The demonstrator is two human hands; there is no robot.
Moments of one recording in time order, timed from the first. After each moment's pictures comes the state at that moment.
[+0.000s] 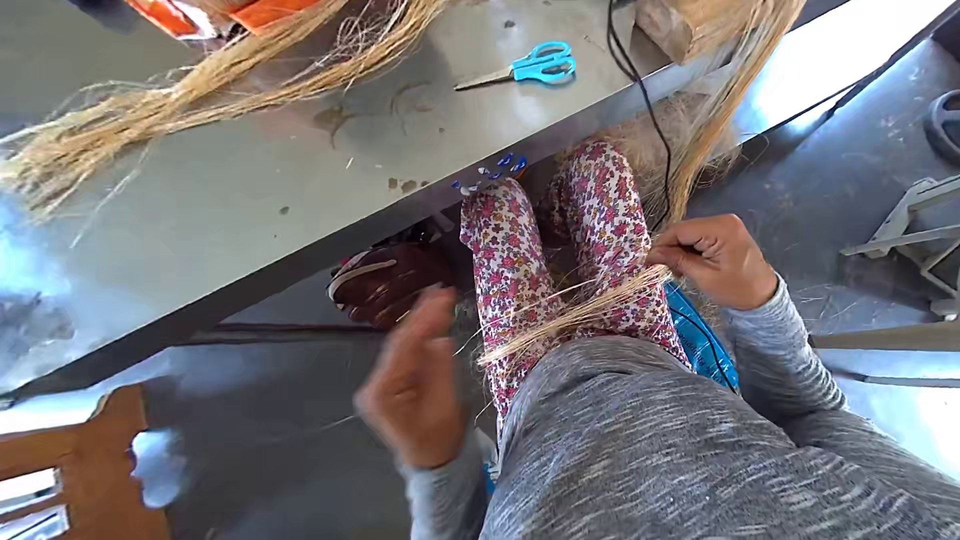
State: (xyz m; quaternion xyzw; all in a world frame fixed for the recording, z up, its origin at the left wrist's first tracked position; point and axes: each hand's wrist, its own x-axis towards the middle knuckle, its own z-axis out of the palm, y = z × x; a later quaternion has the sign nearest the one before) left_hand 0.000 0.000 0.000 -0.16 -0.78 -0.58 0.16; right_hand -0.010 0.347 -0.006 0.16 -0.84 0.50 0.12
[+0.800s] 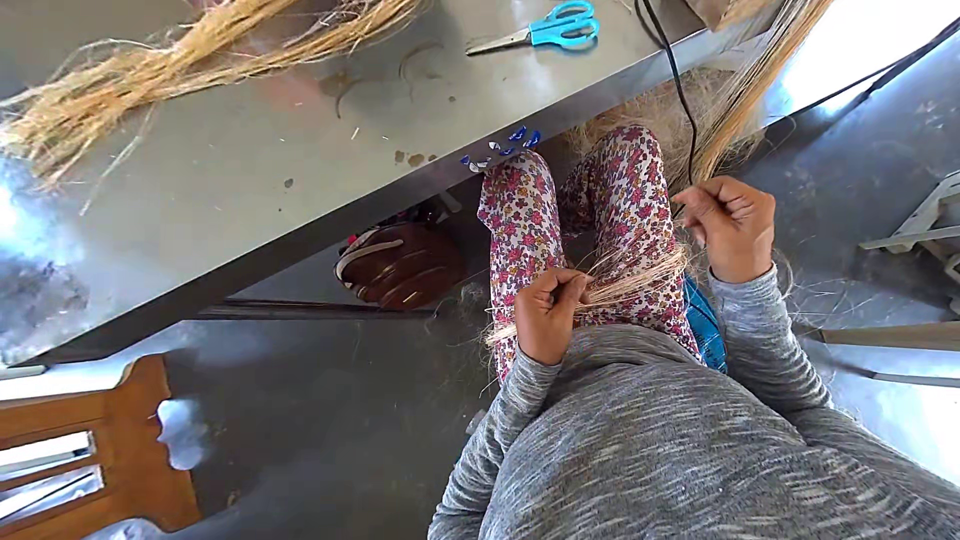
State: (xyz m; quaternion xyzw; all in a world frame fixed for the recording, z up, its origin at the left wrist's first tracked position) left_hand -0.020 0.098 -0.065 -0.15 -0.71 -0.69 -0.01; right_hand -0.025 0.344 -0.044 -0.02 -0.79 0.57 0.23
